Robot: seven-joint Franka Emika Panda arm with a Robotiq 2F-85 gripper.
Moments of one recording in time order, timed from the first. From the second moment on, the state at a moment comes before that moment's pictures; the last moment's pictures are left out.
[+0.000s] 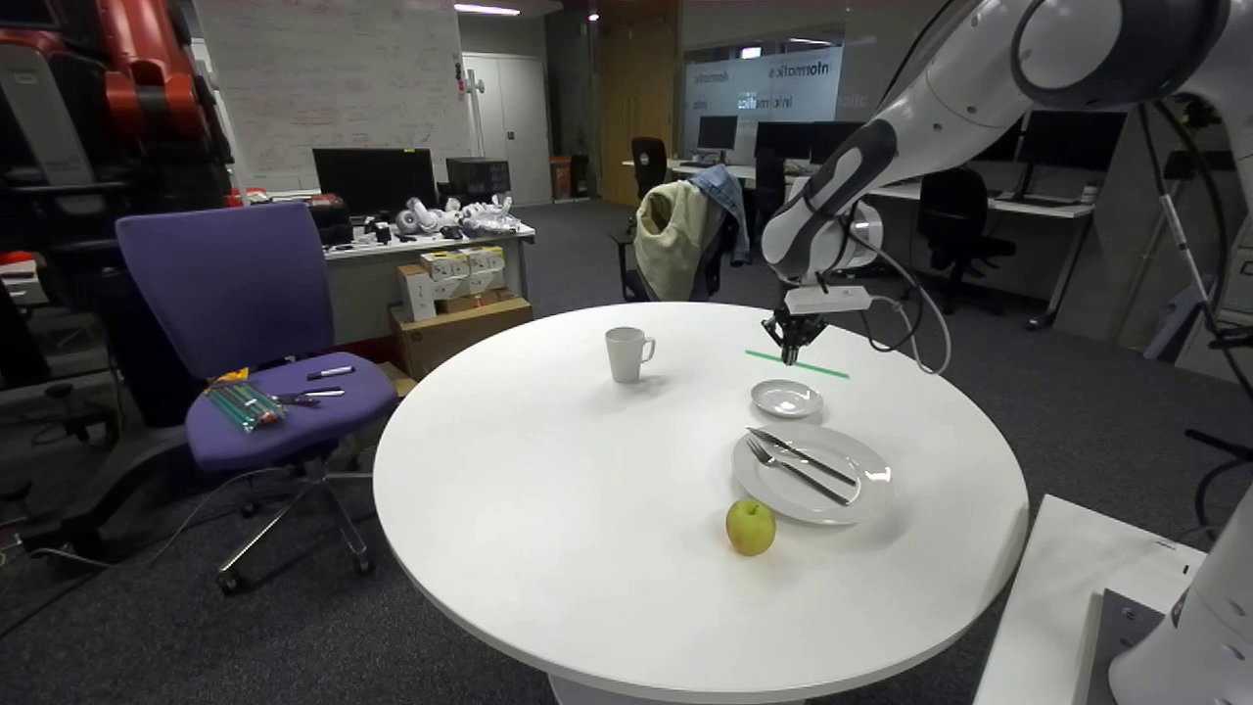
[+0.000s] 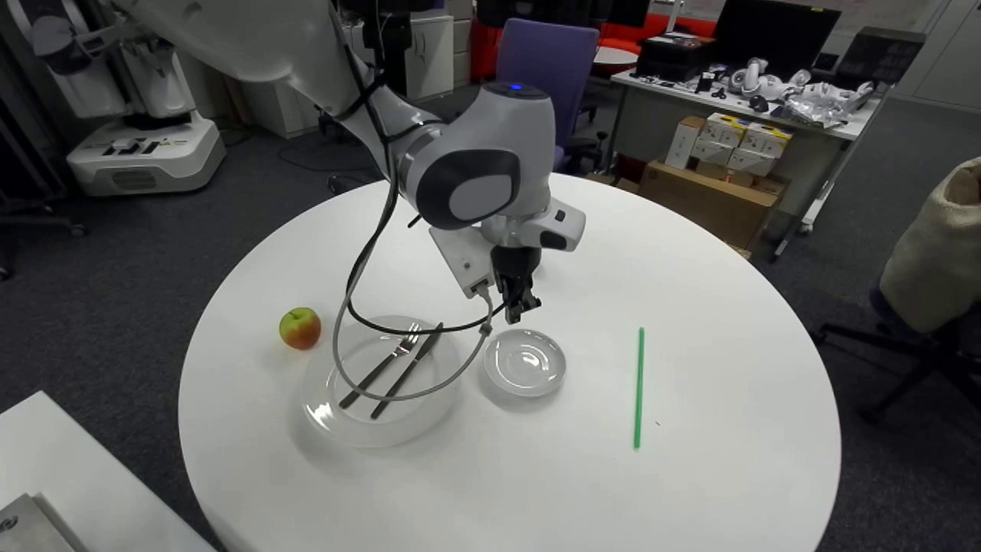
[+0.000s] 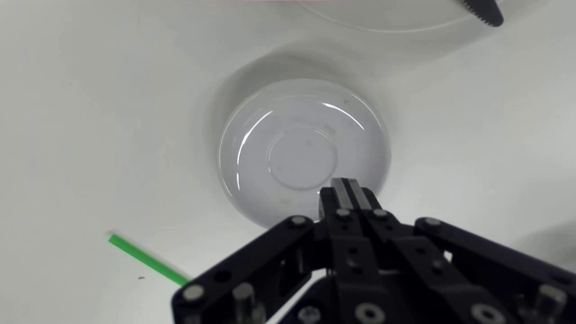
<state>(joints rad) -0.23 0.50 -0.22 -1.92 0.12 2.50 0.13</state>
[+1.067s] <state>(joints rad) -0.25 0.44 -0.17 -1.93 0.13 2.45 0.03</state>
